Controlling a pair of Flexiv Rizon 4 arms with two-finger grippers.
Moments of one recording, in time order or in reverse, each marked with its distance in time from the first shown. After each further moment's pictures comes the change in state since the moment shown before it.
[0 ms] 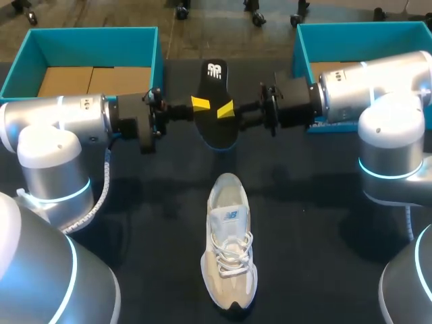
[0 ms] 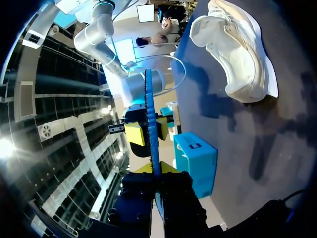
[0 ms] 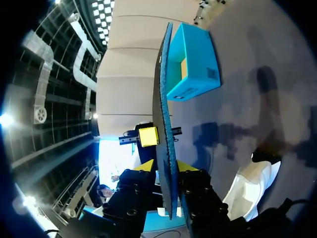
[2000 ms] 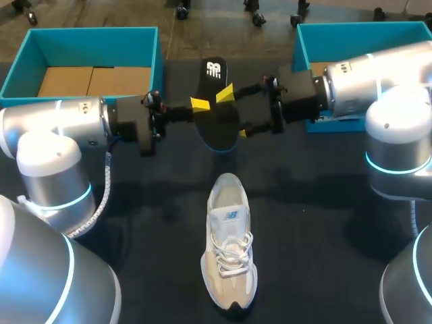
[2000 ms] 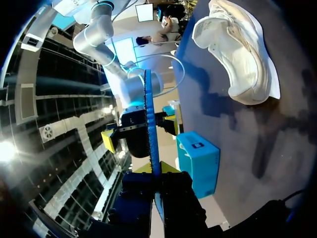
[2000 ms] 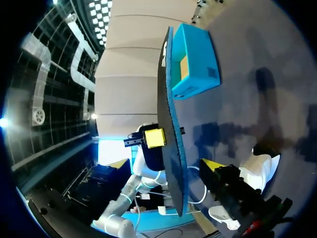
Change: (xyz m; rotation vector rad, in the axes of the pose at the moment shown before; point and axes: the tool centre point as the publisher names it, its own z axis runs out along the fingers) left arm -0.006 -0.006 -0.001 -0.018 -0.017 0.018; right arm 0.015 -0.005 -0.006 0.009 -0.022 0.015
